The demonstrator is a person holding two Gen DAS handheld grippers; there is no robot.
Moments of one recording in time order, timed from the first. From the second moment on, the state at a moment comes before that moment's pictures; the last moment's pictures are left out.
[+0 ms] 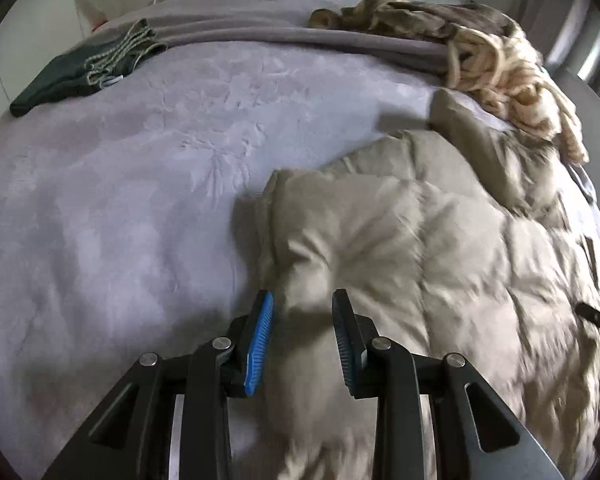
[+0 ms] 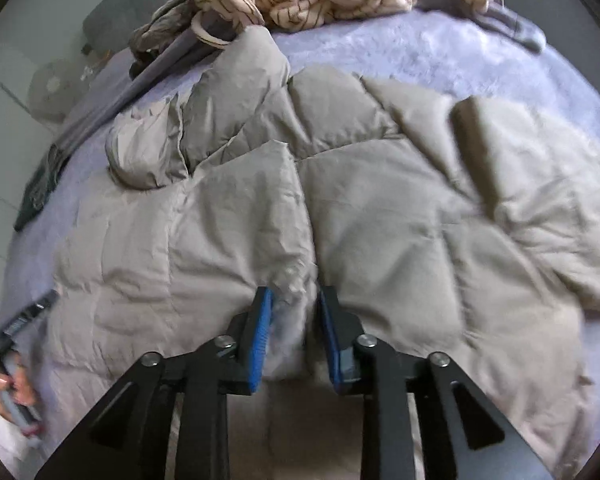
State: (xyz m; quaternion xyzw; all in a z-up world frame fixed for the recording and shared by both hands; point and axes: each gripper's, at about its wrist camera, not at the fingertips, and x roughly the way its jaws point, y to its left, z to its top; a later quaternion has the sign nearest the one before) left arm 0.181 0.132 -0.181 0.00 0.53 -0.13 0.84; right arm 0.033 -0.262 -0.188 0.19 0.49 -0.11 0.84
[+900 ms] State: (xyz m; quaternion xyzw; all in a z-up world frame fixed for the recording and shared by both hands) left arm 0.065 -0.039 -0.144 0.05 0.57 -0.19 0.80; right arm -0.094 -0.343 -0.160 0.30 0.48 -0.13 0.81
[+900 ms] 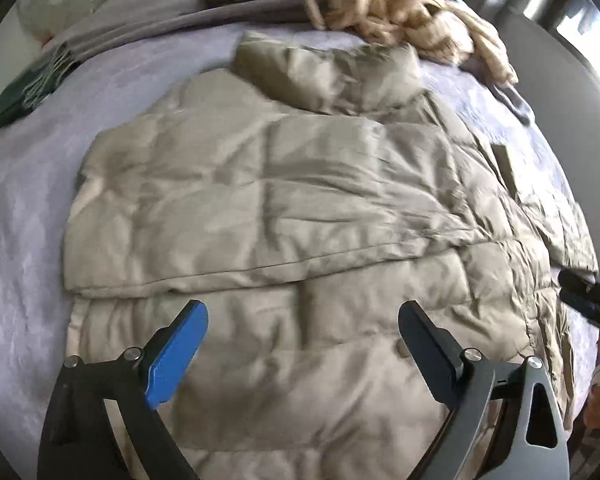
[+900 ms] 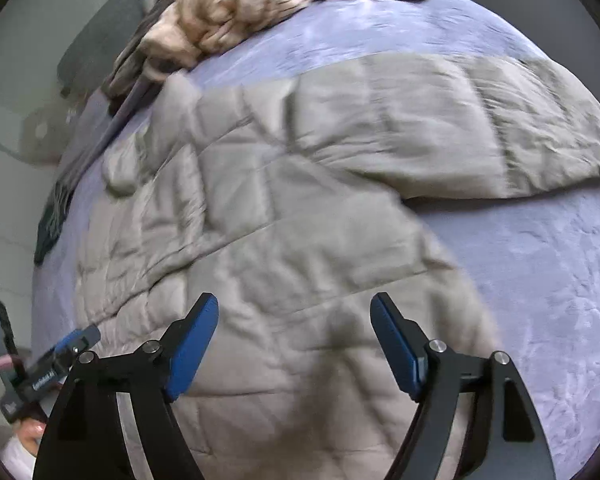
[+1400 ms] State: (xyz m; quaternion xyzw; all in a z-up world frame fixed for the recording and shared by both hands) left arm 0.050 -0.138 -0.154 0.09 0.59 -0.21 0.78; right arm -0.196 -0.521 -0.190 0.51 0.32 -0.26 0.75
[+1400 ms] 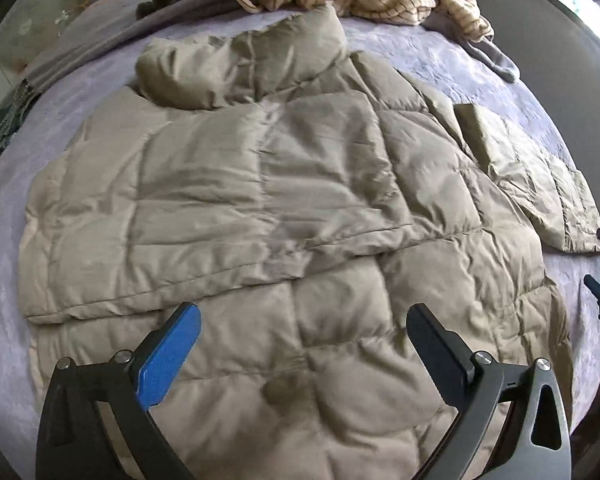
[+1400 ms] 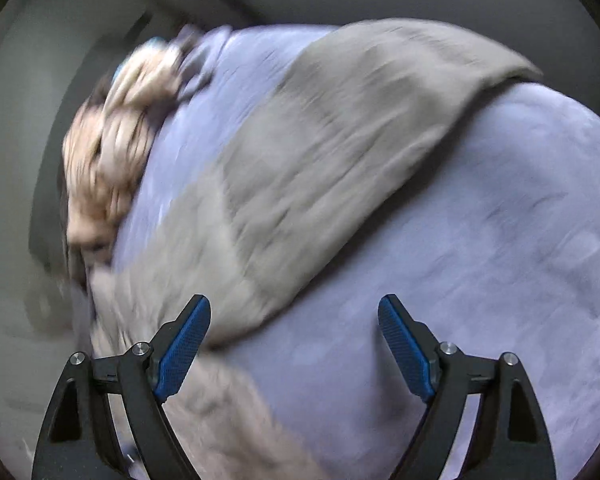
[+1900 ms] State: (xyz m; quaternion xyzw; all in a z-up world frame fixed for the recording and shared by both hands) left arm 0.047 -0.178 -0.141 0.10 0.58 -0.23 0.78; right arm -0.201 -0.626 -0.219 0.69 0.17 -0.20 0.67
